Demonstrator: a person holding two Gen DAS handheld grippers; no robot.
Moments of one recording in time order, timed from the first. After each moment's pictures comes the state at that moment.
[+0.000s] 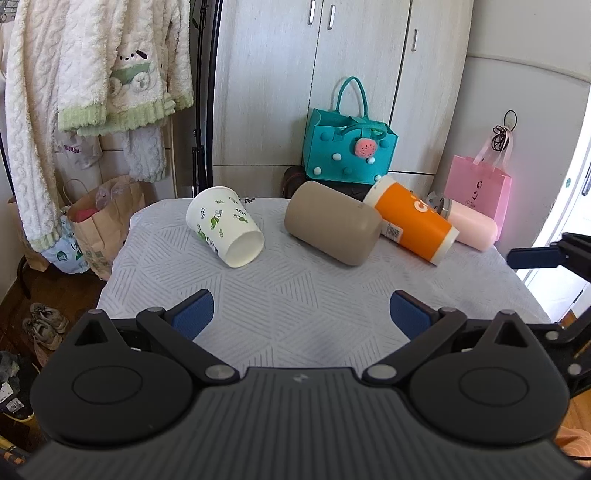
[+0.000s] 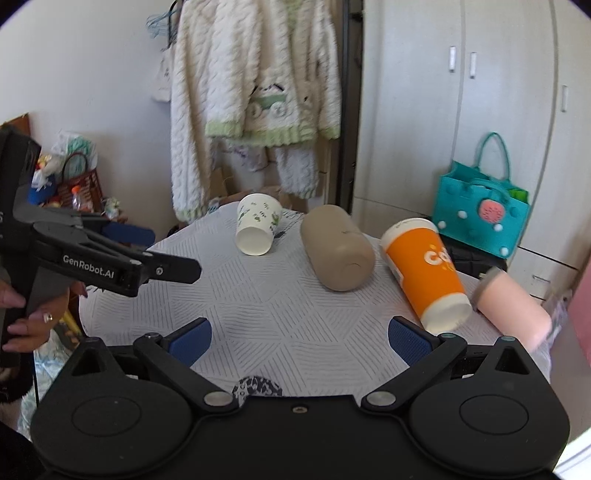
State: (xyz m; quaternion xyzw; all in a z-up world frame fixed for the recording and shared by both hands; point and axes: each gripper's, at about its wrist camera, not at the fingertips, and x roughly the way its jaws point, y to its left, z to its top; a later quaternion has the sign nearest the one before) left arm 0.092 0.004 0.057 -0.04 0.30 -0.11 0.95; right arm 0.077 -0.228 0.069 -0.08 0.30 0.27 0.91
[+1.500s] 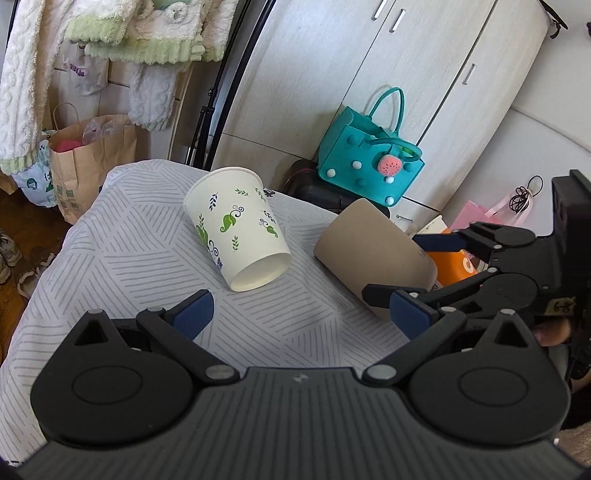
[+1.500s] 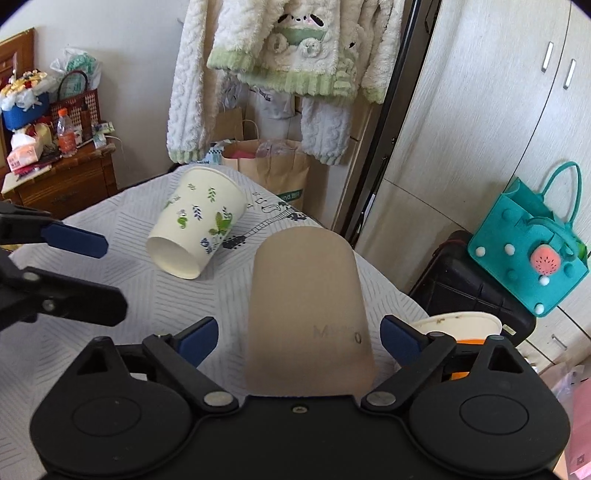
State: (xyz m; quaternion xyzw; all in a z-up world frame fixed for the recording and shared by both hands) left arm 0.187 0.039 0.010 -0.19 0.32 -0.11 0.92; right arm 0.254 -0.159 0.030 -0.21 0.35 0.31 0.86
